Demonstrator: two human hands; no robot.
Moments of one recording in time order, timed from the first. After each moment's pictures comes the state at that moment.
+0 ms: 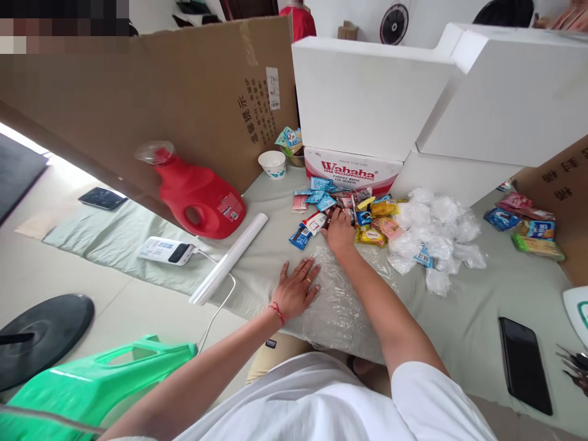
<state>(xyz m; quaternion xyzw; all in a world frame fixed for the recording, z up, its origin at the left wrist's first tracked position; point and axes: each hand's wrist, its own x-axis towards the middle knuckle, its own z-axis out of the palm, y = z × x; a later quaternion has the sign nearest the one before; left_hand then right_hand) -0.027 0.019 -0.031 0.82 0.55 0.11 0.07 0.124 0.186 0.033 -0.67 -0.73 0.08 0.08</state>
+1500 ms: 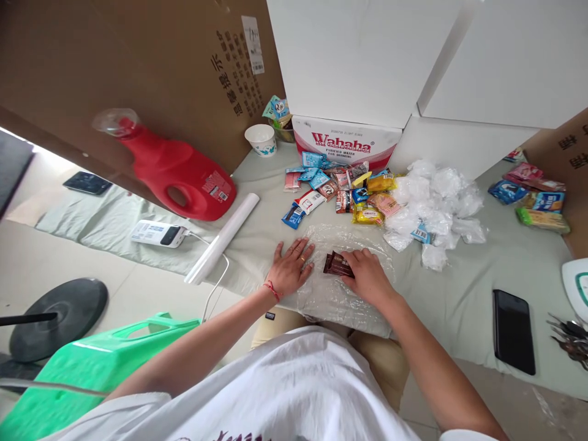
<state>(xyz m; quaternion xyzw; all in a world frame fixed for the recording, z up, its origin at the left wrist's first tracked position) -0.022 0.019 -0.024 0.82 0.56 0.10 0.09 0.247 0.029 0.037 -0.50 -0.85 0.17 0.04</state>
